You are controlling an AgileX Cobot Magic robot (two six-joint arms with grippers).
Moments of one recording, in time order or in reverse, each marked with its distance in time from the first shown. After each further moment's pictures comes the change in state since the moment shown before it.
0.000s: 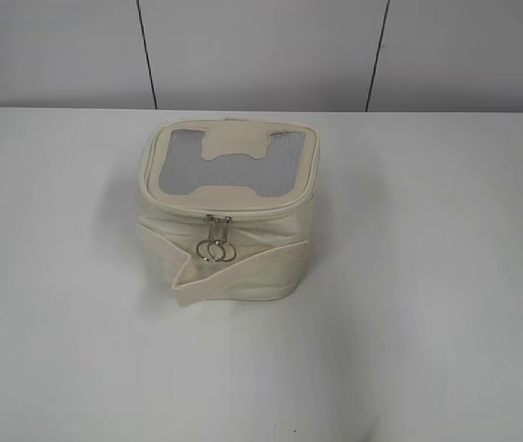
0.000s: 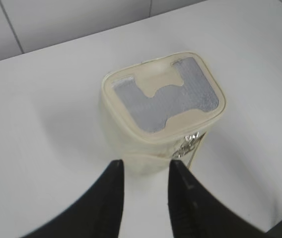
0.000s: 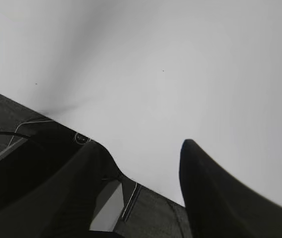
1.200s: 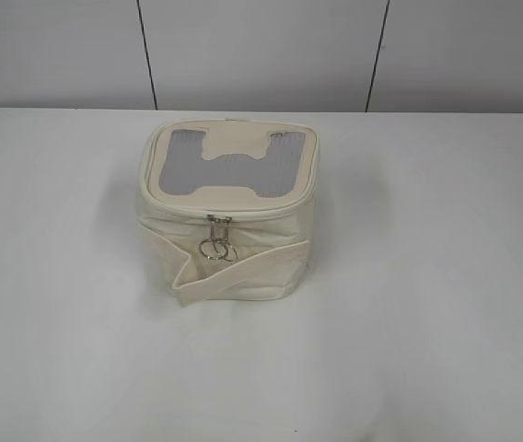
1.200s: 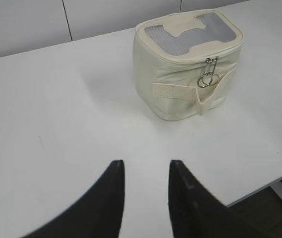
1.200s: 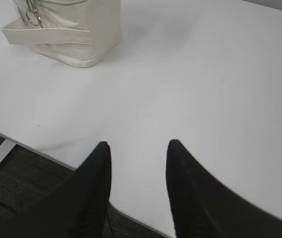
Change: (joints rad) left arm 0.000 -0.970 0.499 0.187 0.217 -0.124; right arm 0.000 -0.801 0.264 -0.018 -0.006 0.025
